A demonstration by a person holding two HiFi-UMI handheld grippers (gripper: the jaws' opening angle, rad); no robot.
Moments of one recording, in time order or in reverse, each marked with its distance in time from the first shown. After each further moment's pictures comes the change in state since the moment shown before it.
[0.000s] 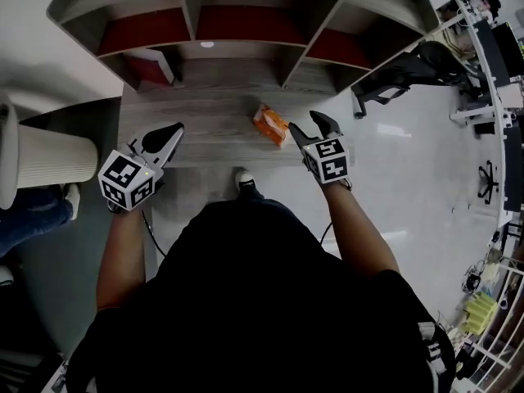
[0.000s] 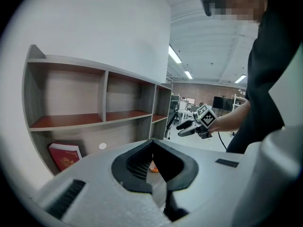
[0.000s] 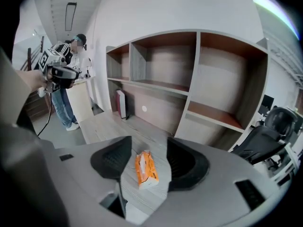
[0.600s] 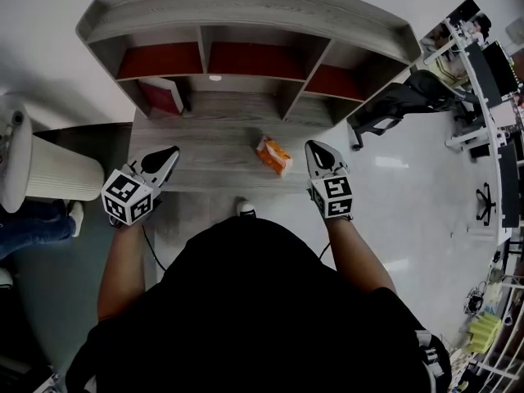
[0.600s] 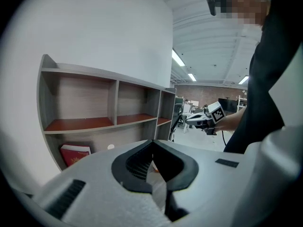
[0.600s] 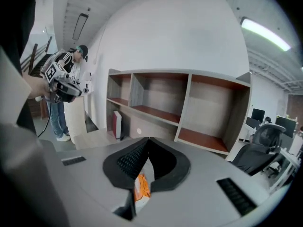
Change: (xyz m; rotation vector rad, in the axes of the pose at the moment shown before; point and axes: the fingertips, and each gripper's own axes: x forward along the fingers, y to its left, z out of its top) left arm -0.040 0.015 0.010 -0.010 -0.030 0.049; right arm -0.063 0.002 0.057 -0.026 -0.252 -0.088
